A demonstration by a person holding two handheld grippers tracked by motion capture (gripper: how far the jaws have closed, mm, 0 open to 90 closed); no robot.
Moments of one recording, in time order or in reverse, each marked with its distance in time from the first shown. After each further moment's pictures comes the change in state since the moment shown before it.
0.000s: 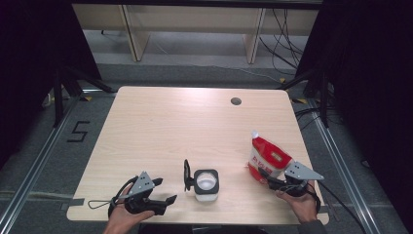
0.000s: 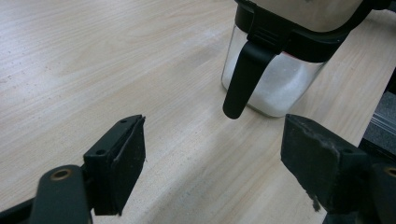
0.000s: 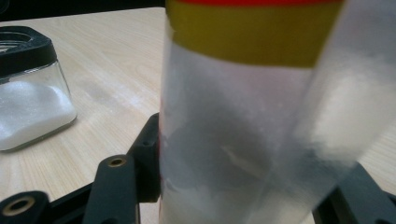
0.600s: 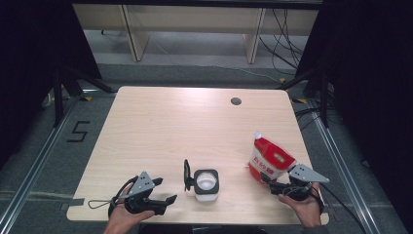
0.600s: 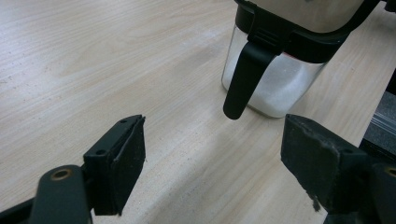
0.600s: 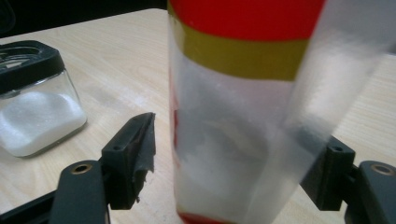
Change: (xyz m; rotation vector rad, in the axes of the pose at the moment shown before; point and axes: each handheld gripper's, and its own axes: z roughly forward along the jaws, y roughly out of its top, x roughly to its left) left arm -0.001 0.000 0.000 0.001 0.005 -0.009; right arm 0.004 0.001 -0.015 0.019 -0.012 0.078
